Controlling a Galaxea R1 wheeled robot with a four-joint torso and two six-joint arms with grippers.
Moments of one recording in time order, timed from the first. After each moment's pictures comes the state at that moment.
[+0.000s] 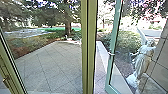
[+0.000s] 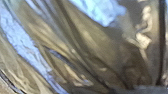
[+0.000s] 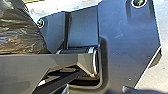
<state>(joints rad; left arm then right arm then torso) 1.46 3.00 -2.71 0.07 0.00 -0.06 -1.55 3.05 -2.66 0.27 0.01 -0.29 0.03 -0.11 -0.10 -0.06</state>
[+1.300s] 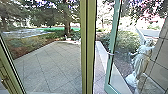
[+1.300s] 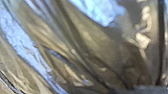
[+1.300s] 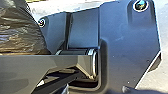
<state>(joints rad) 1.46 3.00 -2.71 0.07 0.00 -0.06 -1.55 3.05 -2.66 0.27 0.01 -0.32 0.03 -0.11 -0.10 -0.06</state>
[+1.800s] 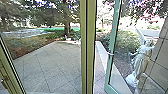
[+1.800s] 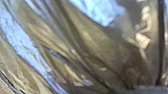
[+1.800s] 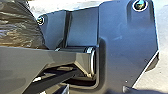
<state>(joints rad) 1.46 3.00 -2.71 0.07 0.00 -0.06 -1.57 3.07 -2.70 0.46 0.02 -0.54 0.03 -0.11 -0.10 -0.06</state>
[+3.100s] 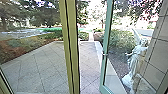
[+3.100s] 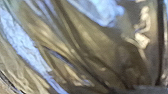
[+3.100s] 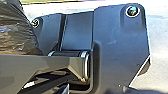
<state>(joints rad) 1.46 3.00 -2.71 0.07 -0.01 -0.06 -1.56 3.08 -2.74 0.58 0.05 -0.66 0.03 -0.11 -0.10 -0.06</state>
